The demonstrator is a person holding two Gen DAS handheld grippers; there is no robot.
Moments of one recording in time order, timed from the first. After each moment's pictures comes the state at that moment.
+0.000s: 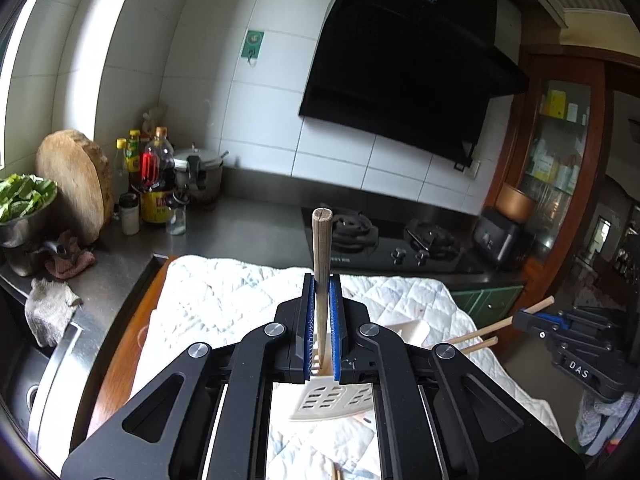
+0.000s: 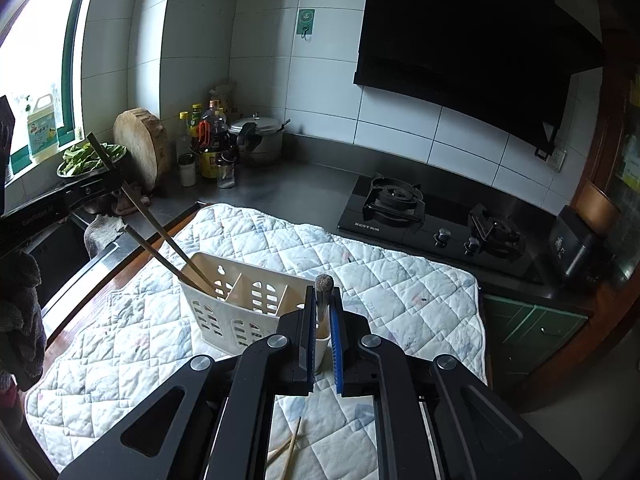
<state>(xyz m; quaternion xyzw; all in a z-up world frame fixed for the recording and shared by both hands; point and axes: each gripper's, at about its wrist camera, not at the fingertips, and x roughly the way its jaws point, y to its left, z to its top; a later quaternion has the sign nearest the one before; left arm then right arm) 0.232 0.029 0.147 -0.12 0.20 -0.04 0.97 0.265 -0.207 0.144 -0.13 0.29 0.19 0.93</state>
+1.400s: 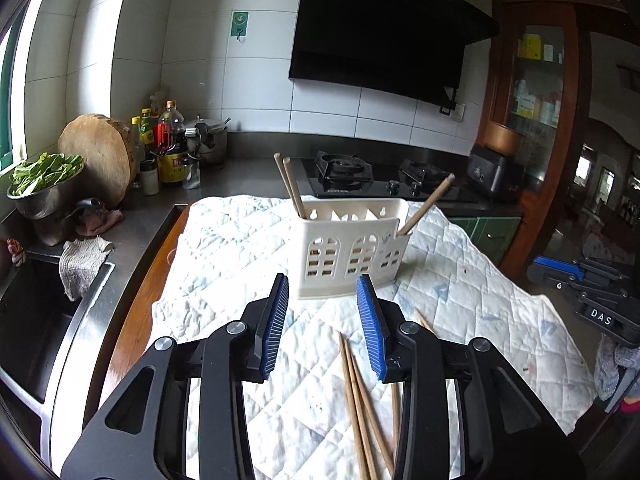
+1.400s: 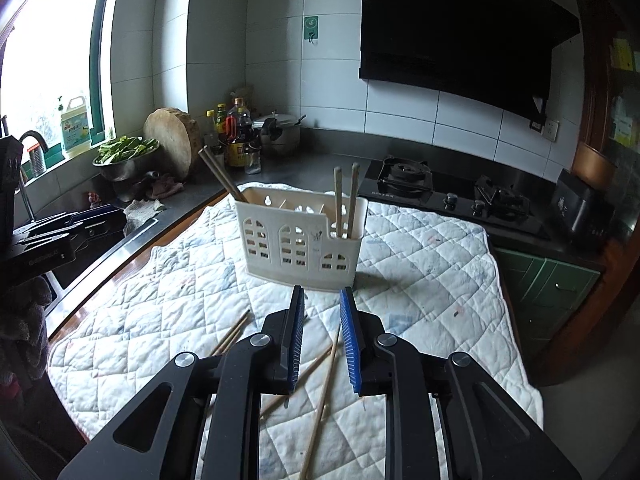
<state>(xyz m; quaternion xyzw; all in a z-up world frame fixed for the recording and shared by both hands) 0.086 0.004 0.081 -0.05 0.25 -0.04 0.97 0.119 -0.254 0.082 -0.08 0.28 0.22 0.93</state>
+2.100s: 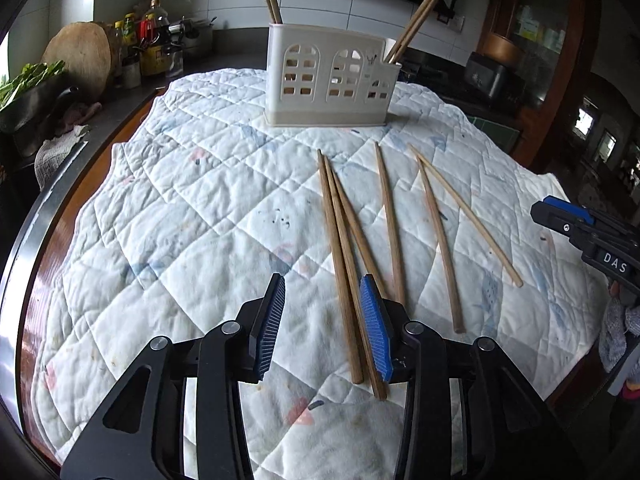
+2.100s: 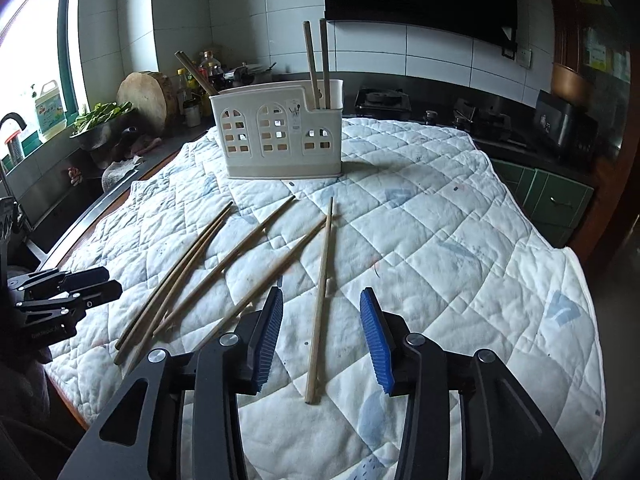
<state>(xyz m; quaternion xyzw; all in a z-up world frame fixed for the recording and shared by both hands) 0.047 -0.026 -0.056 -0.05 0.40 -0.06 0.91 0.078 -0.278 -0.024 -0.04 0.35 0.17 0.92</state>
